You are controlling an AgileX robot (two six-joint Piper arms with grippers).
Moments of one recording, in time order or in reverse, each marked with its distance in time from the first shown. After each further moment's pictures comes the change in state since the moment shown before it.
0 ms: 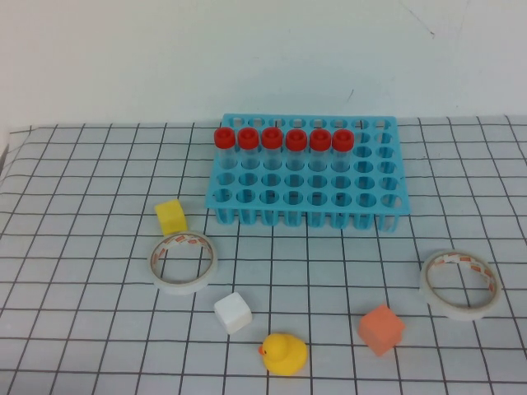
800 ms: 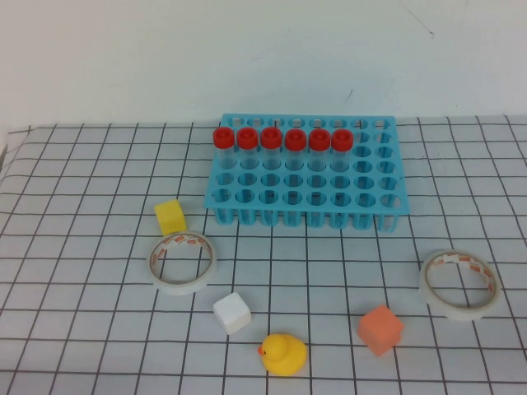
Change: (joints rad) right arm 0.000 0.000 0.000 0.000 0.000 0.000; left arm 0.022 -0.006 0.086 -0.544 -0.151 1.006
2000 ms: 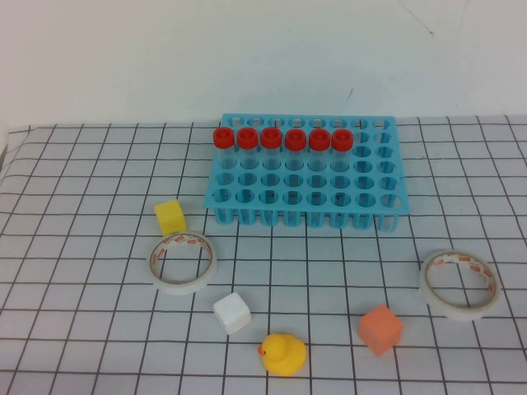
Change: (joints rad) right arm 0.000 0.000 0.000 0.002 0.000 0.000; left arm -0.045 -0.002 -0.003 0.229 0.027 -0.189
